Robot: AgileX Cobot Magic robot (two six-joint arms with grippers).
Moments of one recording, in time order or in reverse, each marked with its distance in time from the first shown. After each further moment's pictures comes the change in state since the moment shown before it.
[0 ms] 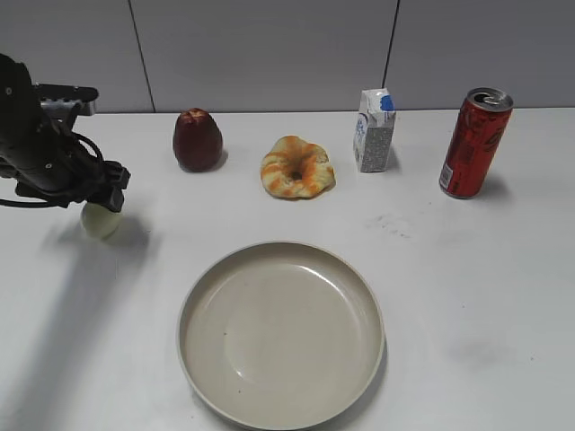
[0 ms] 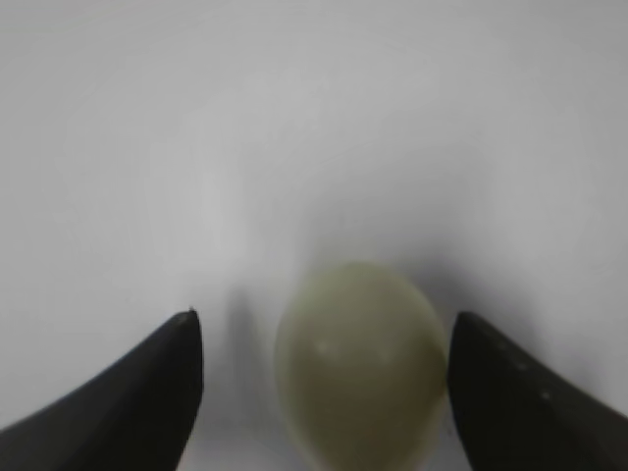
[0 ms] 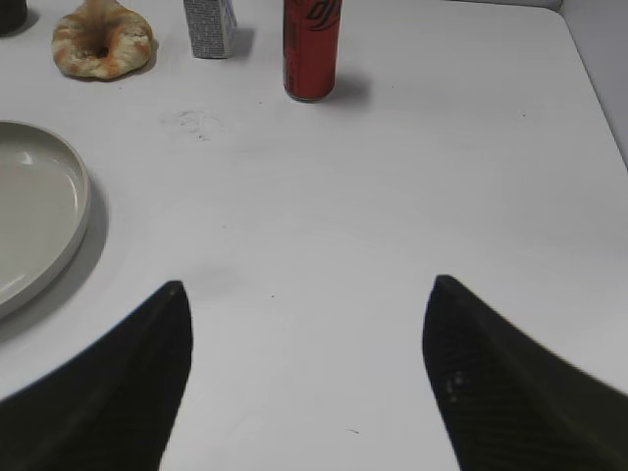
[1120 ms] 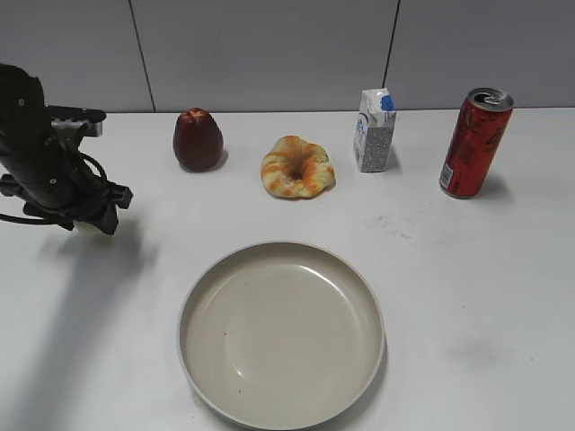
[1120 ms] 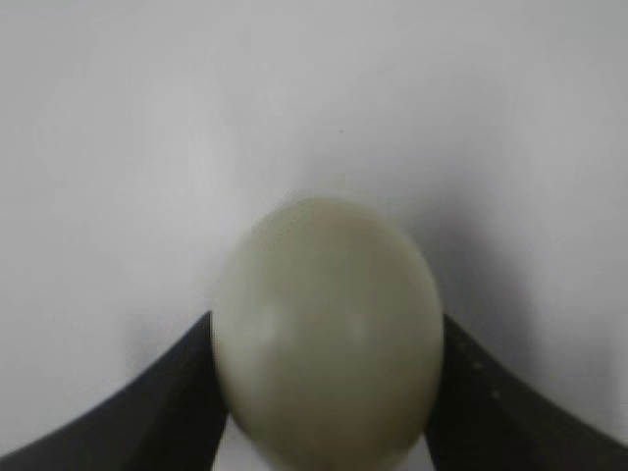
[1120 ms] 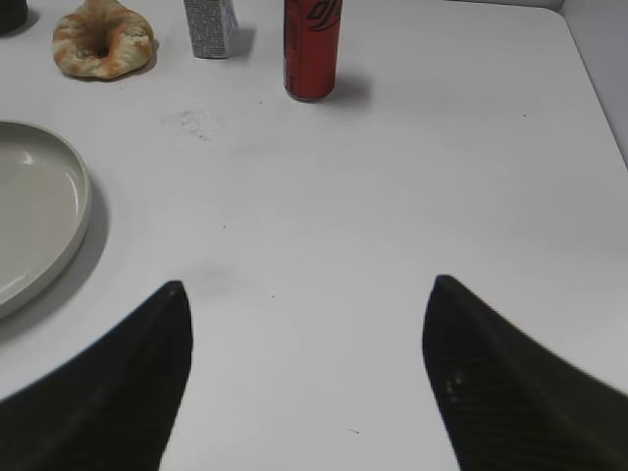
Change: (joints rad) left arm -0.026 0.023 -0.001 -0.007 0.088 0.000; right arm 0.000 0.000 0.000 0.000 0.000 0.000
